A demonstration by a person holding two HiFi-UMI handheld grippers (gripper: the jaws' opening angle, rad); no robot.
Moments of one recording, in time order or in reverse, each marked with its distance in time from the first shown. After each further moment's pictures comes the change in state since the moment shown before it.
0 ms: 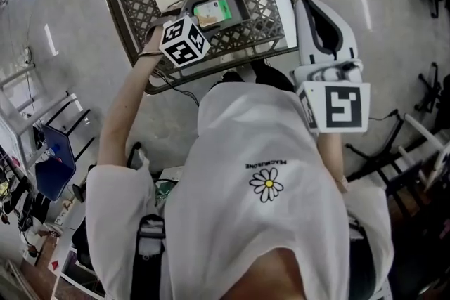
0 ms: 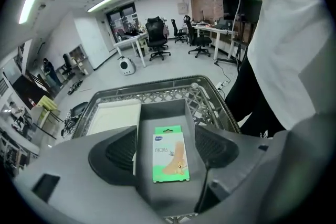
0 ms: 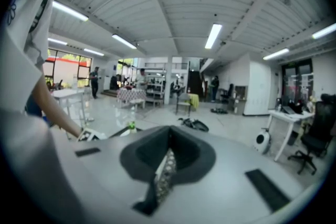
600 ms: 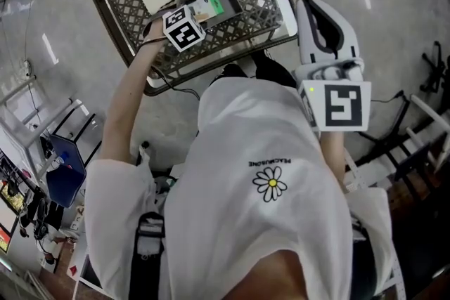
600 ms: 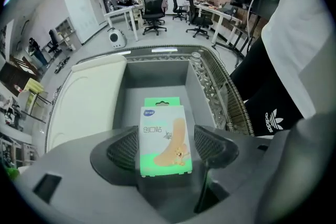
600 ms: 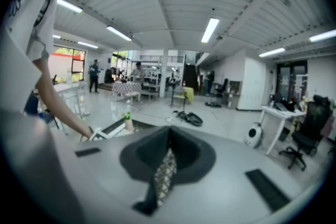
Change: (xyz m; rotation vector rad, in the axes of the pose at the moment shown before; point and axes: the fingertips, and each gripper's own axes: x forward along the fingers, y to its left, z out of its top) left arm 0.059 -0.011 -0.070 -0.052 0.269 -0.142; right arm -0.010 -0.015 -0.029 0.005 0.076 -0.060
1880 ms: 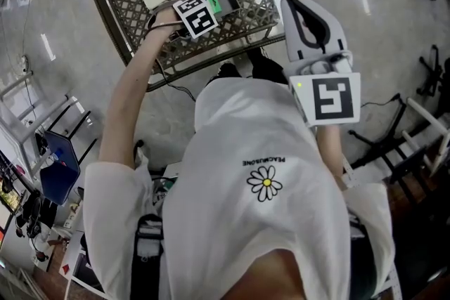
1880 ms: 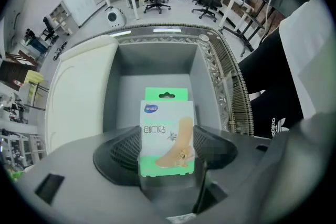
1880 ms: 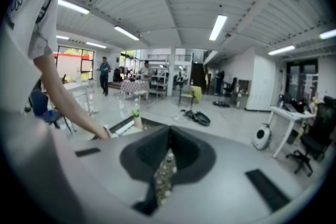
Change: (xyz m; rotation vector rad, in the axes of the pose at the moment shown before) left arm 0.017 -0.002 -0.006 -0.051 0.212 -0.009; right arm 0.000 0.023 -0.006 -0.043 0.010 0.094
